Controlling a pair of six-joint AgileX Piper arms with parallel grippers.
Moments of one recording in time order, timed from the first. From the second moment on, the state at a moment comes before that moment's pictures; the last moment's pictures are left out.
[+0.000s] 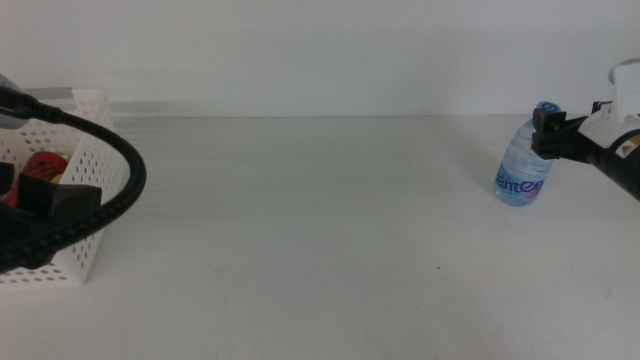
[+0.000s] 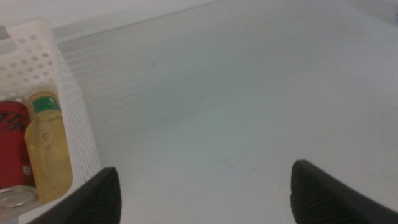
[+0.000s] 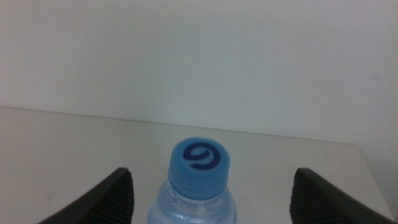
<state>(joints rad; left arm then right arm) -0.13 0.76 -0.82 -0.24 0.73 0.32 0.07 1.60 -0.78 0.10 -0.47 -0.14</state>
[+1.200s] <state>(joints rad) -0.13 0.76 -0.82 -0.24 0.73 0.32 0.11 1.71 -0.89 -0.02 -0.48 -0.06</state>
